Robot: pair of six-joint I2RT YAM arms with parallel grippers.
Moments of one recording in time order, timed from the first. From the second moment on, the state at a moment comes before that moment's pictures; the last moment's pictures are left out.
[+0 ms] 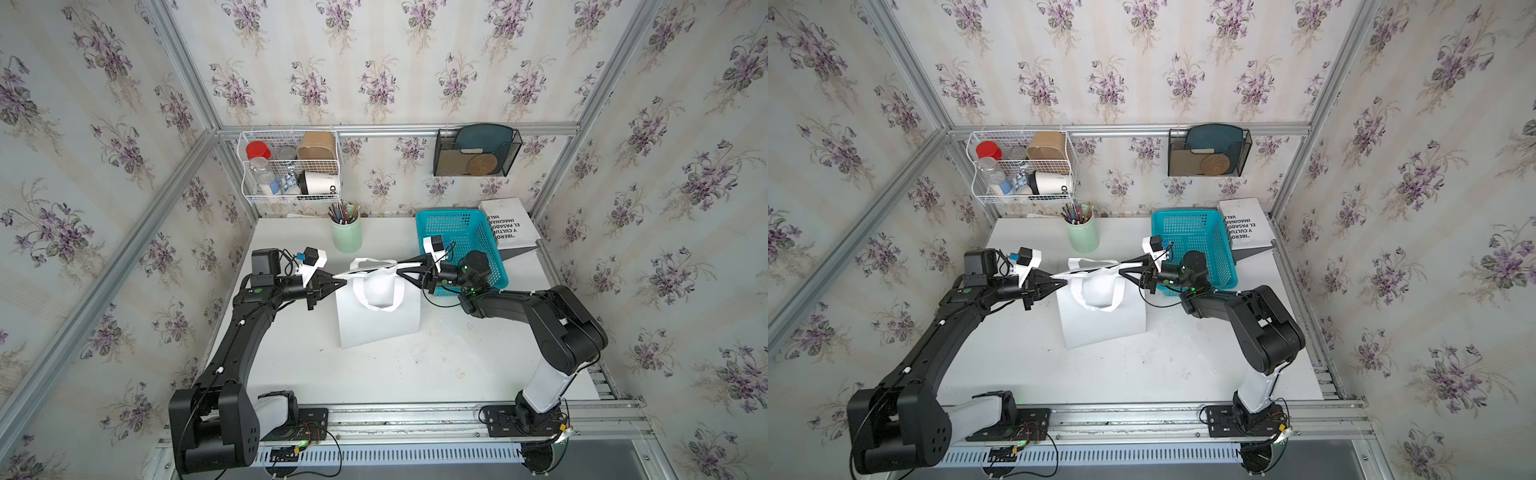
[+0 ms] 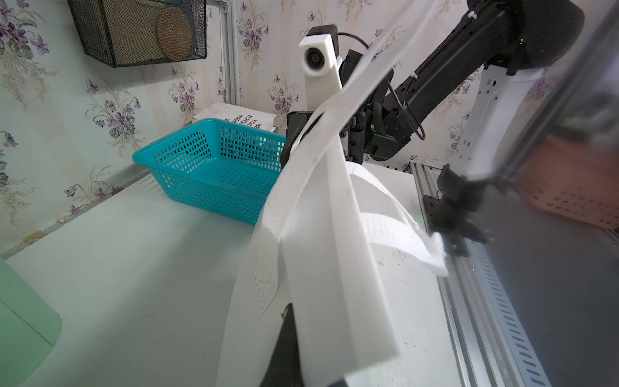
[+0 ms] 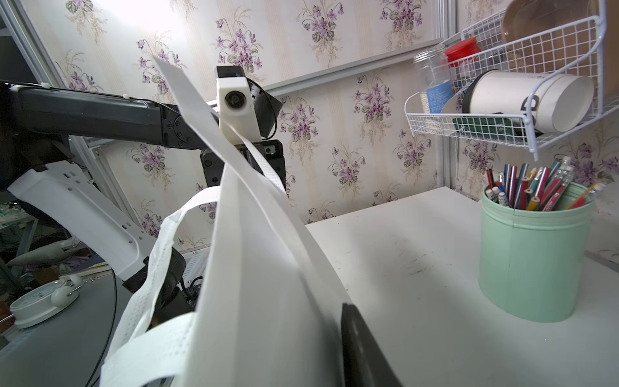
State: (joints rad) left arm 0.07 1.21 0.87 -0.41 1.35 0.60; right arm 0.48 1.76 0.82 1.15 -1.01 0.40
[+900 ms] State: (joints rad) left arm 0.07 1.17 0.81 -0.32 1.29 0.48; right arm 0.49 1.62 0.72 1.07 -0.93 0.32
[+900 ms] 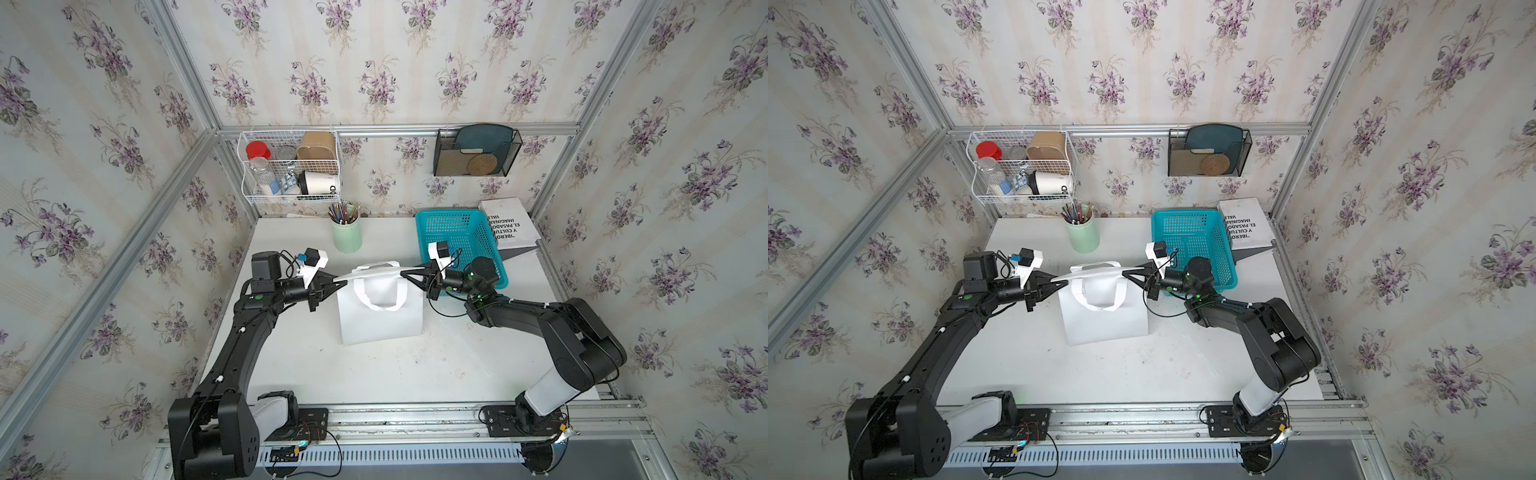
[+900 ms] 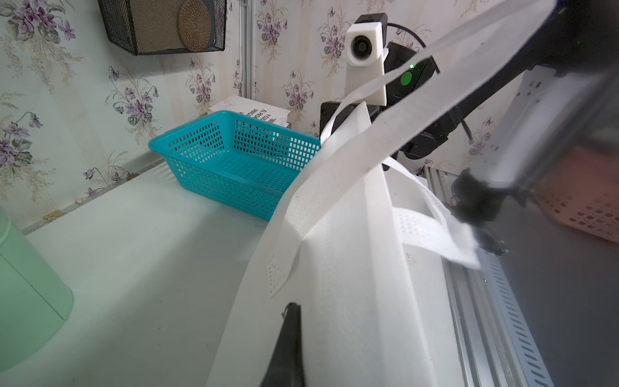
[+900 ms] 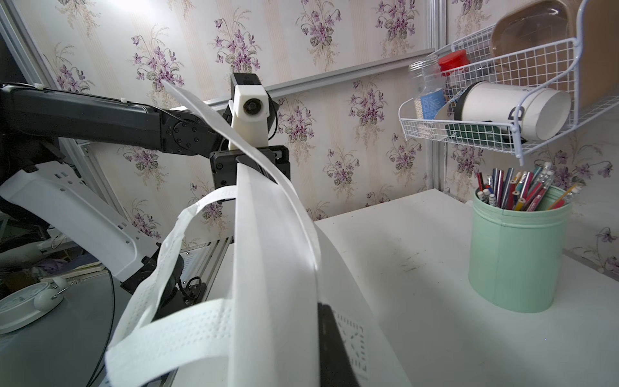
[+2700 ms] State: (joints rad) left arm -0.20 1.63 1.62 -0.97 0.98 0.58; right arm 0.50 1.53 0.80 0.64 -0.92 -0.23
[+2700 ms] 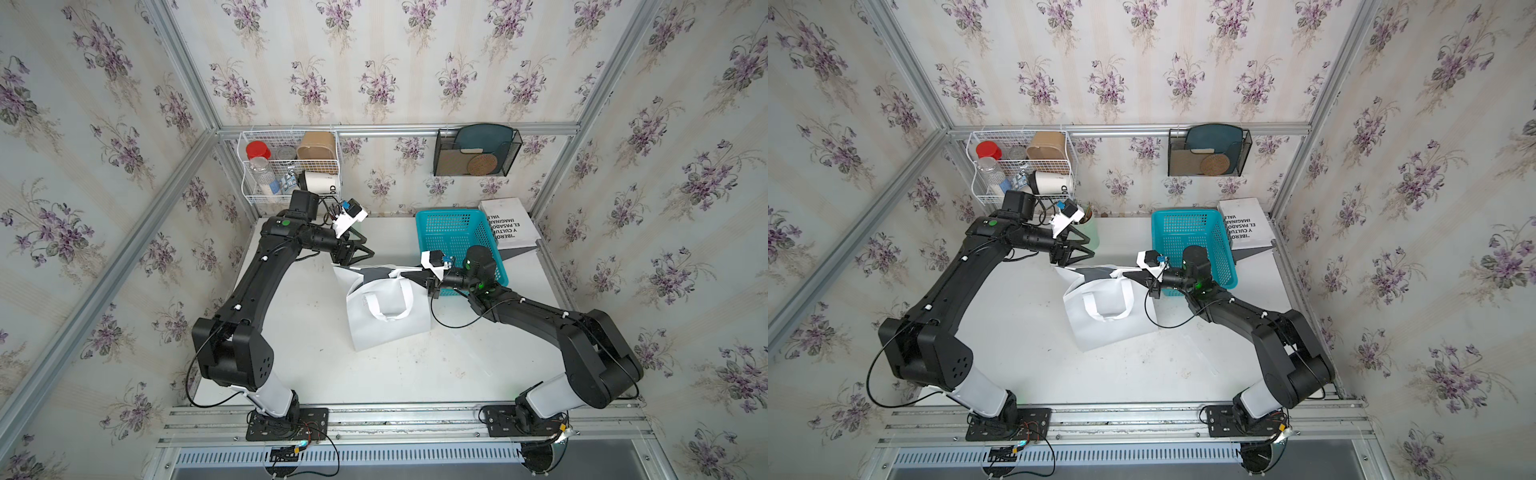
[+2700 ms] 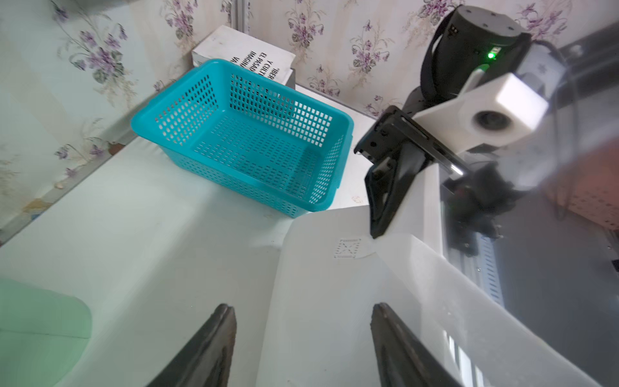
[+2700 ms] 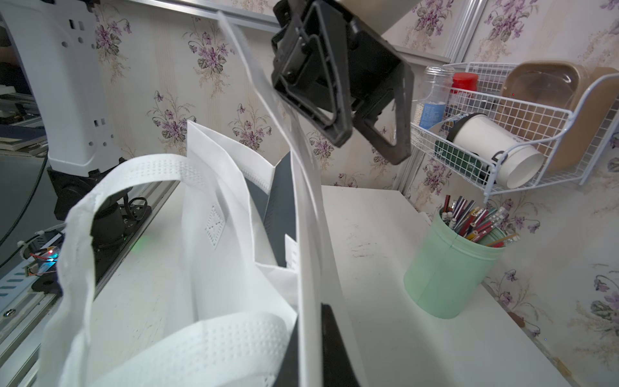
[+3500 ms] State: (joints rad) left arm -0.21 1.65 1.61 -0.93 0.84 0.43; right arm 0.50 1.55 0.84 0.60 -0.87 -0.20
